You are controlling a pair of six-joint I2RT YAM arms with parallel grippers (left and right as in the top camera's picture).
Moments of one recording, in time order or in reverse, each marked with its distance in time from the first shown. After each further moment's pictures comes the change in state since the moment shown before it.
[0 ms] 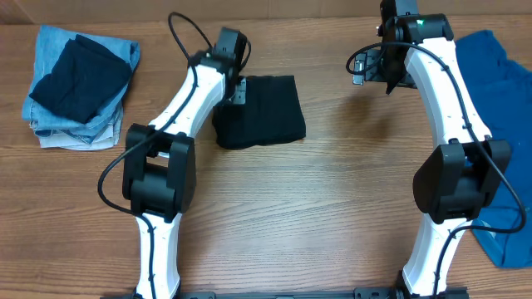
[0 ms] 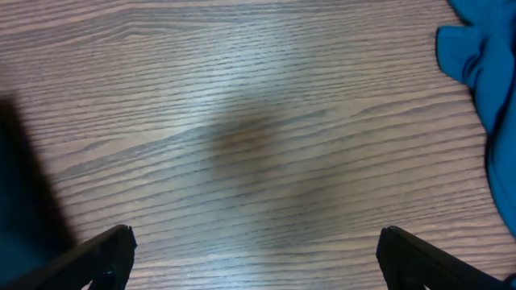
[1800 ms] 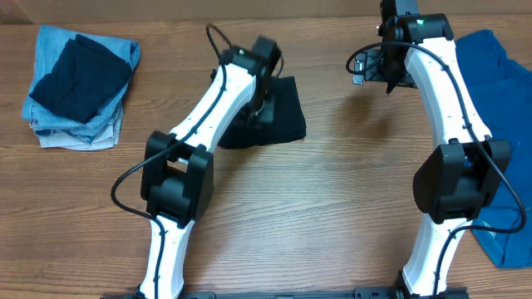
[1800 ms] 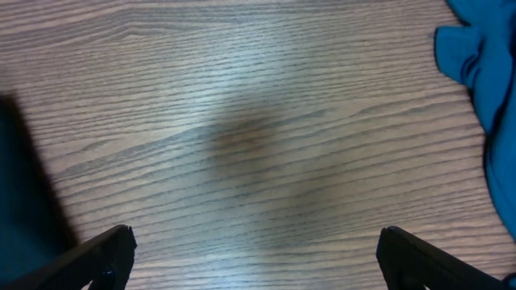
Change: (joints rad) left arm -0.146 0.010 0.212 -0.448 0.163 -0.076; right arm 0.000 0.000 0.000 0.000 0.003 0.000
